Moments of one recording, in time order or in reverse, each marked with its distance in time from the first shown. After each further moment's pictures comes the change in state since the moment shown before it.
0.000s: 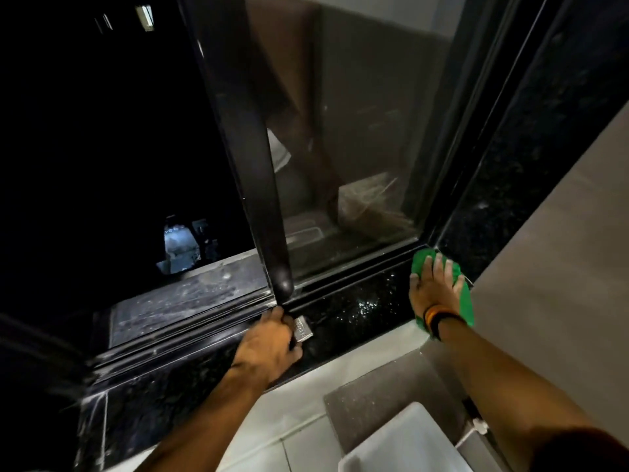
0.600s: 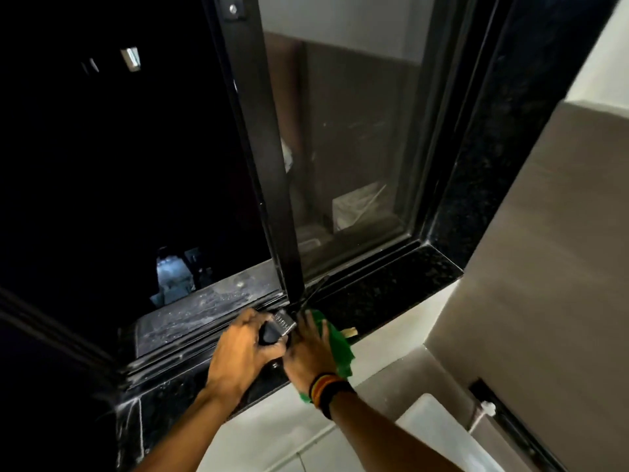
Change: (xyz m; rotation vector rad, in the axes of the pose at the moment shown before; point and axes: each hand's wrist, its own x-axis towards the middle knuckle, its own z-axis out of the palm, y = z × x) left_hand -0.068 -0.059 -0.021 -0.496 0.347 -0.031; right_hand -0.209 -0.187 0.059 0.245 -0.223 -0.516
